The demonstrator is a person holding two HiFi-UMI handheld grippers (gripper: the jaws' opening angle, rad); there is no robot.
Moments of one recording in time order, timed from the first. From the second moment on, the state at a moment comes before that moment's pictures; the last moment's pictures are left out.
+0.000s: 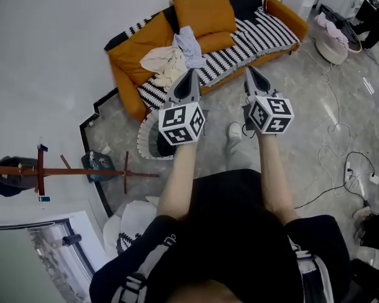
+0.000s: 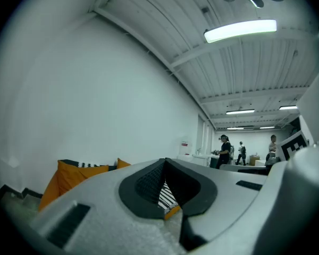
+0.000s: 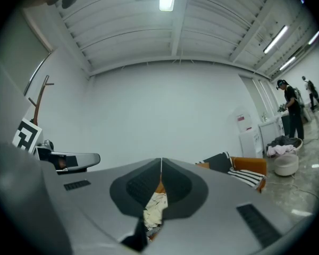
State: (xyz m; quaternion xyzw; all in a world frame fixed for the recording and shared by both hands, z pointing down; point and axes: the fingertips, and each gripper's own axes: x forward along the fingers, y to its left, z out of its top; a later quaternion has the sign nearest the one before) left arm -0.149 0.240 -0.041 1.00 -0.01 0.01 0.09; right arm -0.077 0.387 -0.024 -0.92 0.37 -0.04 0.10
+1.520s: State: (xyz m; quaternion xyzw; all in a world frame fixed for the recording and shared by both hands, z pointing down) left arm 0.138 0.030 0.026 0.96 -0.26 0.08 0.12; right arm 0.272 0.188 0.028 -0.82 0.56 -0.11 0.02
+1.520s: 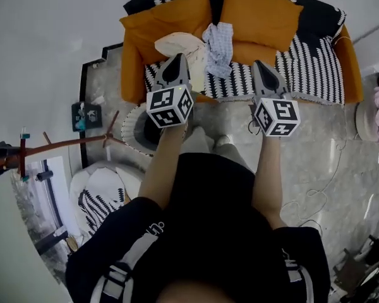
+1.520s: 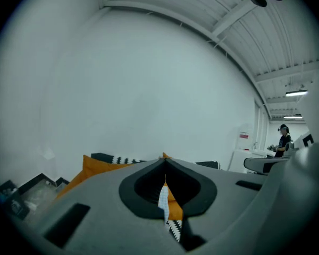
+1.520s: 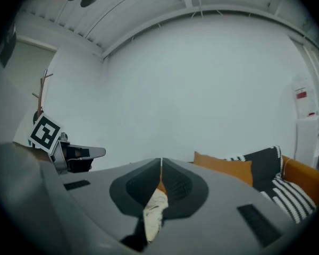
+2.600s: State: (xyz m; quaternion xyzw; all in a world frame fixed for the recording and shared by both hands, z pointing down) left arm 0.065 -0.121 0.359 0.88 -0.31 0.25 0.26; right arm 0.218 -0.031 0.345 -0.71 0.62 -0.31 -0.09
